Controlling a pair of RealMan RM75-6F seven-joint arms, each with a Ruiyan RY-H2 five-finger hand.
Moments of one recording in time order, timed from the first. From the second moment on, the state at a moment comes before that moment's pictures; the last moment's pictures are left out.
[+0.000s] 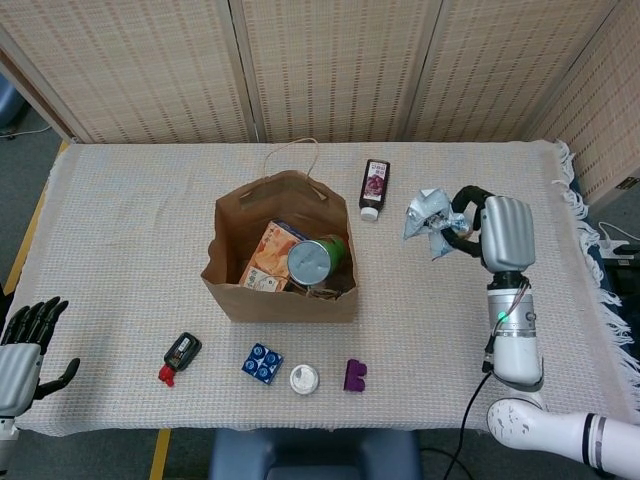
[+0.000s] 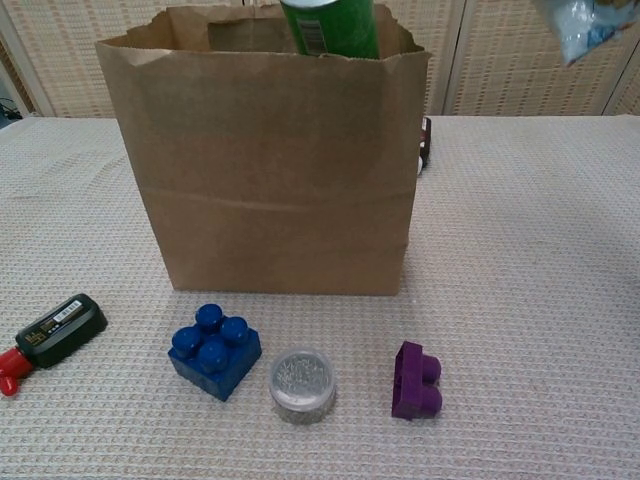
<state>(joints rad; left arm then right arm) -0.09 -1.12 -0.03 -1.57 1.52 1.49 -0.05 0.61 -1.29 0.46 -1.89 -0.95 1.42 -0.39</state>
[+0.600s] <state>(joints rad) -0.09 -1.12 -0.02 -1.56 1.53 1.49 -0.07 0.99 -1.55 0.63 -1.77 -0.87 1.53 -0.68</state>
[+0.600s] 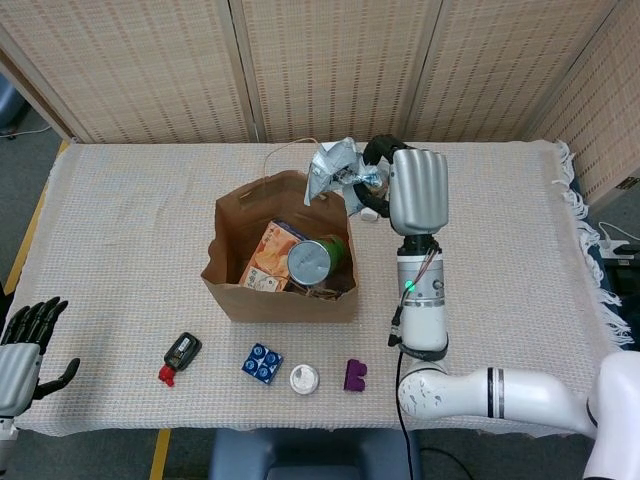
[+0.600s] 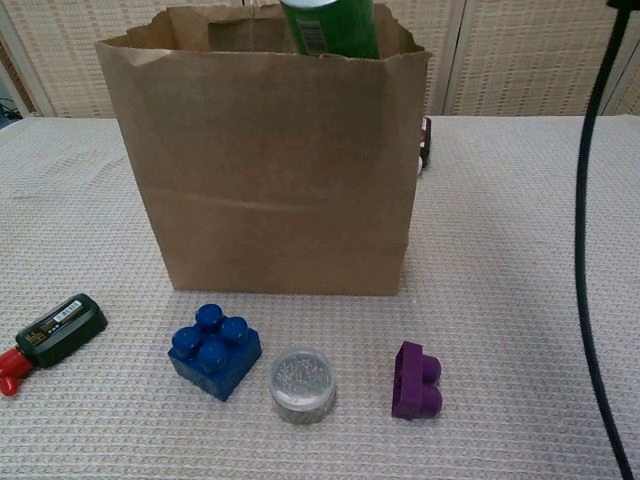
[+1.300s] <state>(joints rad) -0.08 -1.12 -0.02 -1.56 1.53 1.49 -0.10 1.15 -1.82 0.59 -1.44 -0.89 1.51 -0.68</state>
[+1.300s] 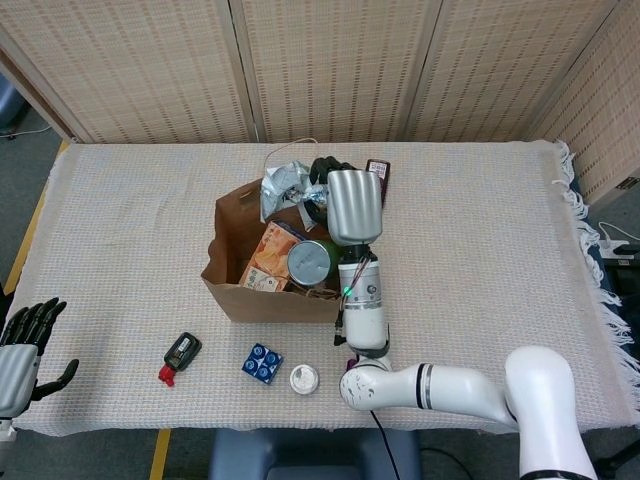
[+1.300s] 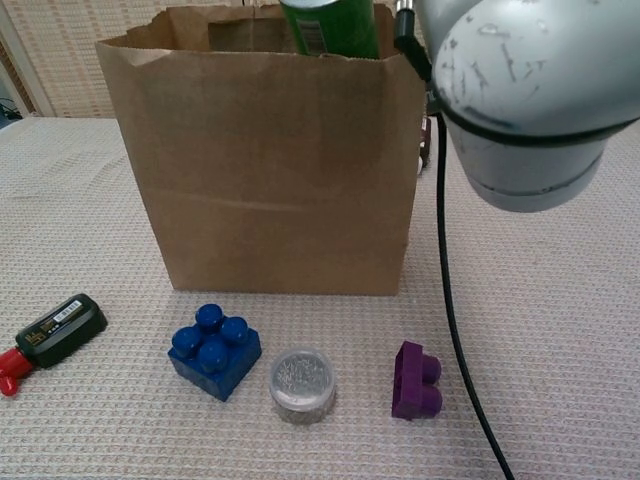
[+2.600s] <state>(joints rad) -0.08 -1.12 -0.02 -1.56 1.53 1.49 -0.08 1.06 -1.70 0.60 -1.63 -0.75 1.48 -0.78</state>
